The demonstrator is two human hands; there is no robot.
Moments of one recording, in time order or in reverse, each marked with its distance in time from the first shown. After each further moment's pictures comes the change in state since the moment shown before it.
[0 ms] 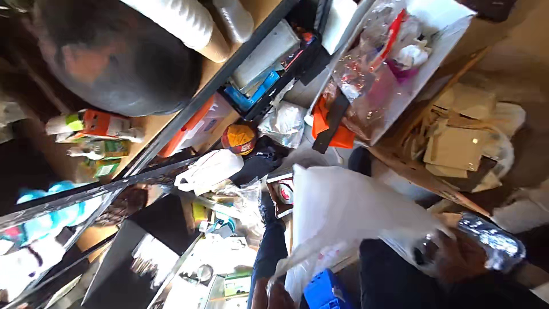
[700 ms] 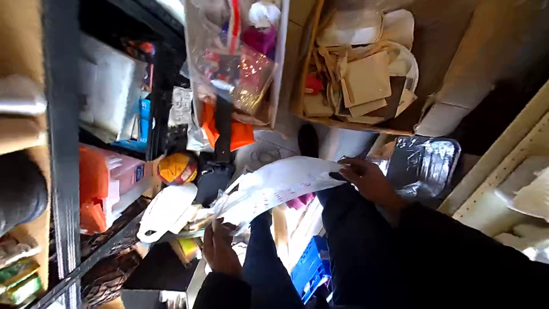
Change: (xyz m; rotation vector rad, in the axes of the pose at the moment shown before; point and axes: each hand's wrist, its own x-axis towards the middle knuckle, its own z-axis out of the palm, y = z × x) left_hand 0.122 -0.031 0.145 0.379 0.091 -0.042; right_hand 0.081 0.100 -0.048 0.139 -0.219 0.276
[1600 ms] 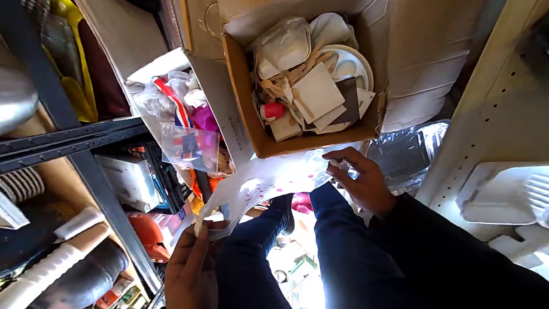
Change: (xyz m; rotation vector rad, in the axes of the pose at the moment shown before) left_hand -0.111 0.236 0.215 0.220 -0.481 0.157; right_hand 0.032 -0.007 -0.158 0.553 0.261 -0.382
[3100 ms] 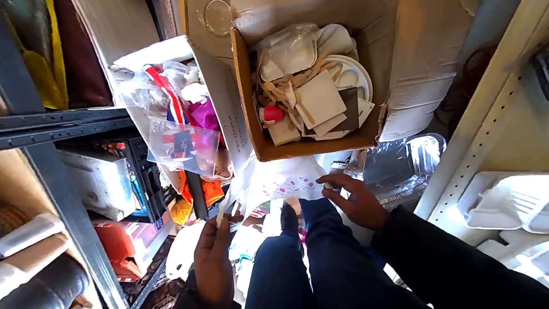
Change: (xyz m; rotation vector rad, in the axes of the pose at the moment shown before) left_hand 0.042 -0.075 -0.026 -0.052 0.019 -0.050; right_hand -0.022 0.018 0.033 -0.309 -0.249 0.160
